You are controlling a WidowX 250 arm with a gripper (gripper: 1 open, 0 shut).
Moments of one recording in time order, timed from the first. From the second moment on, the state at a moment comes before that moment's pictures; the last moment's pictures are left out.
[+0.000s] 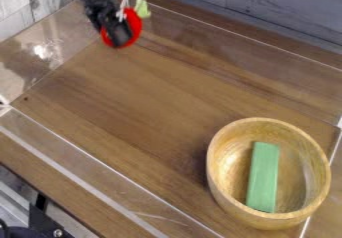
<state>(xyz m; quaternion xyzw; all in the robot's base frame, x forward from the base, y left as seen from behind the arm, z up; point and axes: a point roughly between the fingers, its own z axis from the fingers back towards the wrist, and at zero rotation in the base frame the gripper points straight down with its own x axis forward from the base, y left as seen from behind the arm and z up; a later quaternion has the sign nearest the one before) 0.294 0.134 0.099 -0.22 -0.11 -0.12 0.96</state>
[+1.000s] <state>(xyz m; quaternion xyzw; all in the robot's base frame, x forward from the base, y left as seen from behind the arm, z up) 0.277 0.172 0.061 -0.26 -0.12 -0.15 0.95</state>
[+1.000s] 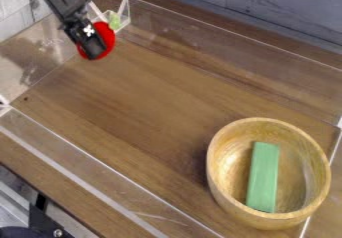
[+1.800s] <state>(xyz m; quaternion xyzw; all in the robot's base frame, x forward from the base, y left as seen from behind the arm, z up) 0.255 0.187 0.043 -0.29 -0.10 -0.22 0.93</state>
